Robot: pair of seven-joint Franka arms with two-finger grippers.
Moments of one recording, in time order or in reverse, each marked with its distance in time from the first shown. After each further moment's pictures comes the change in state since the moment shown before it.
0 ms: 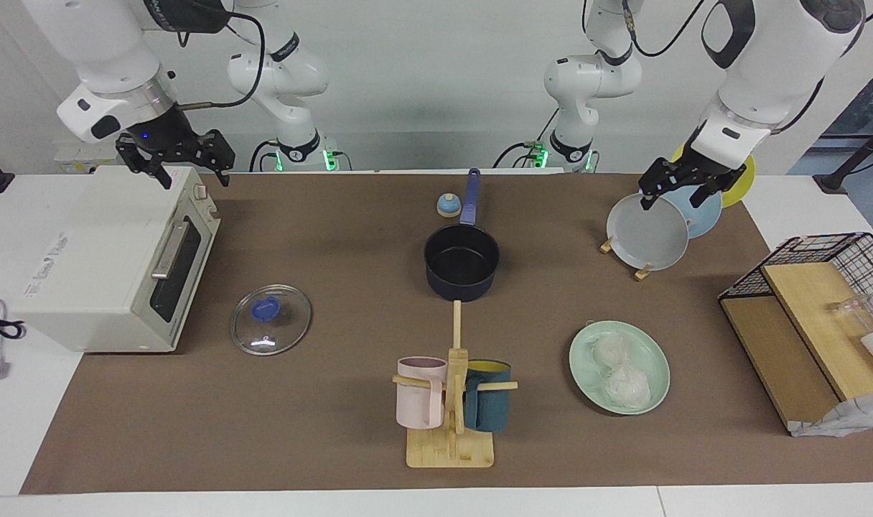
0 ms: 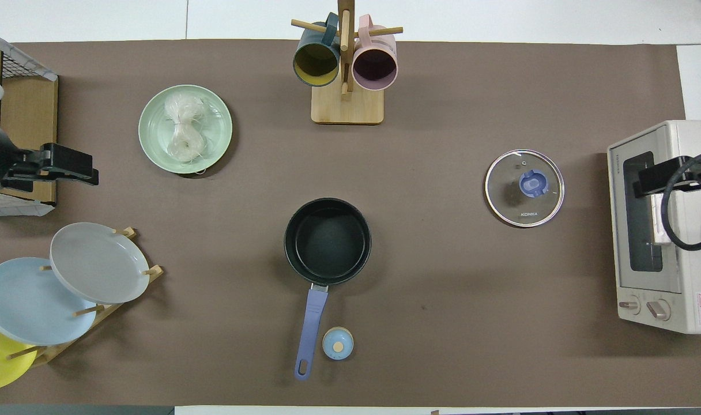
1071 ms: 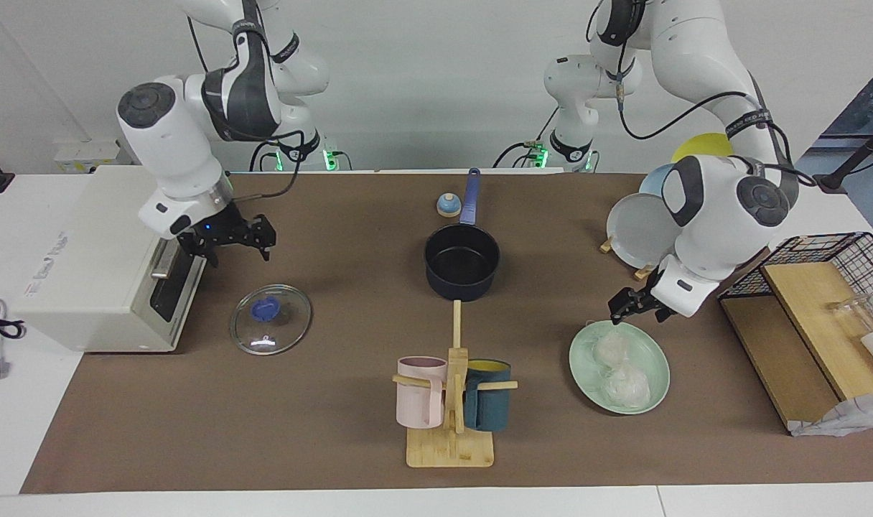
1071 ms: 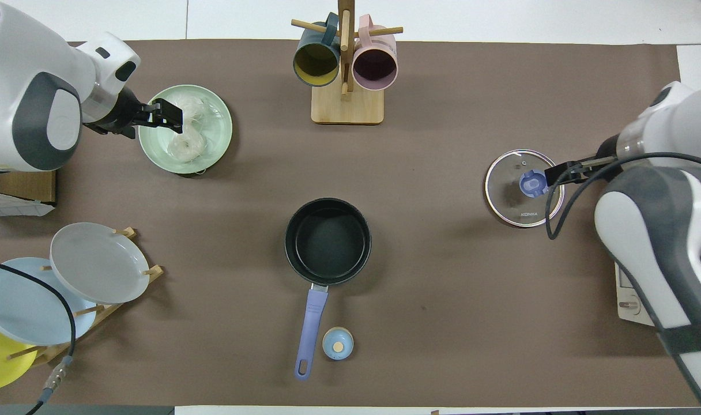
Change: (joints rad) left arm -0.044 0.436 -0.008 0.075 0.034 0.449 0.024; right arm 0.064 0.162 0.003 -0.386 0.013 0.682 -0.048
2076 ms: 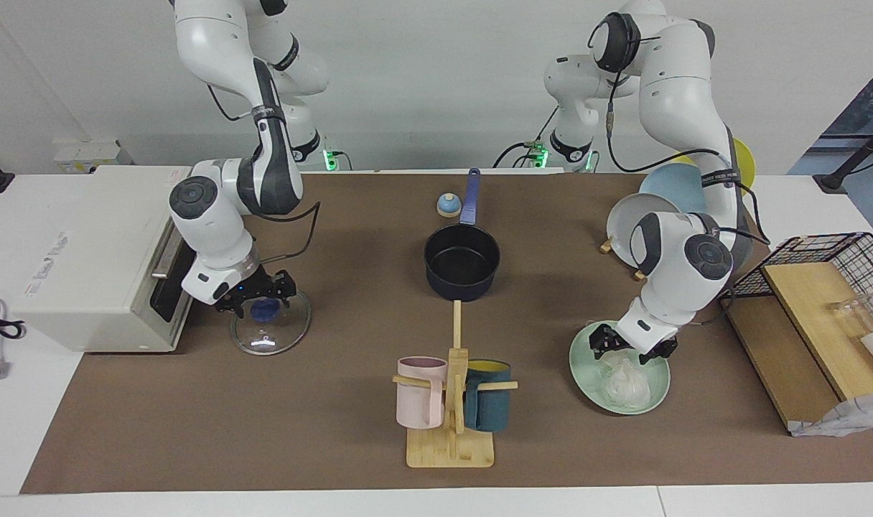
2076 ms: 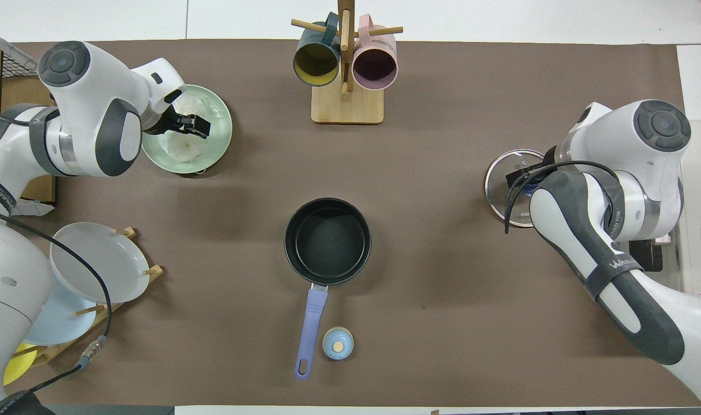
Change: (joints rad) left arm -0.008 0.088 0.002 -0.064 0.036 0.168 0.152; right arm -0.008 0.136 -0.004 -0.043 0.000 0.145 -0.104
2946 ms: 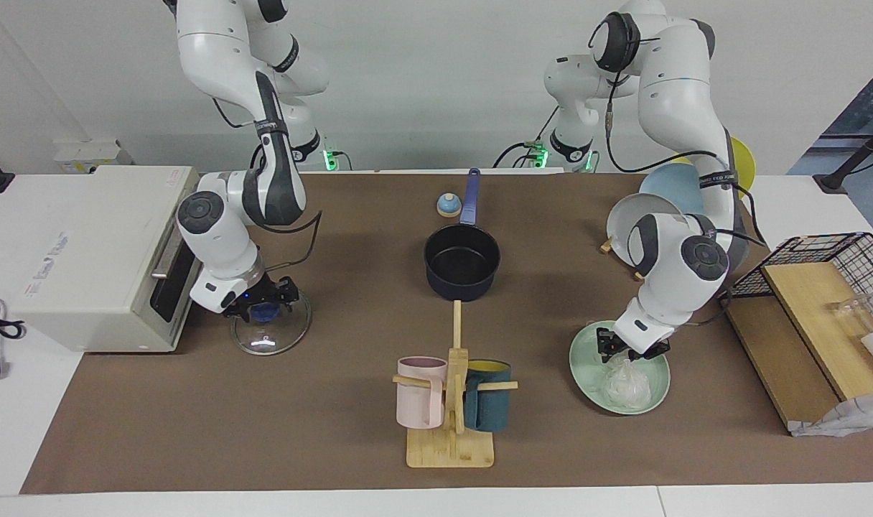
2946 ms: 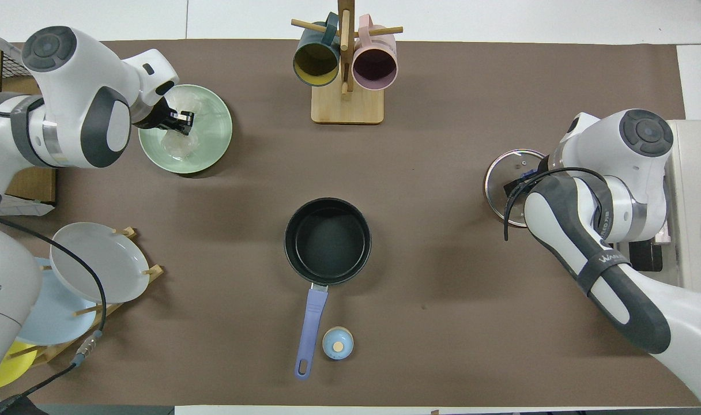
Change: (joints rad) left arm 0.002 -0.013 0.002 0.100 -0.014 -0.159 0.002; right arm -0.006 0.009 -0.002 -0.025 0.000 0.001 -0.055
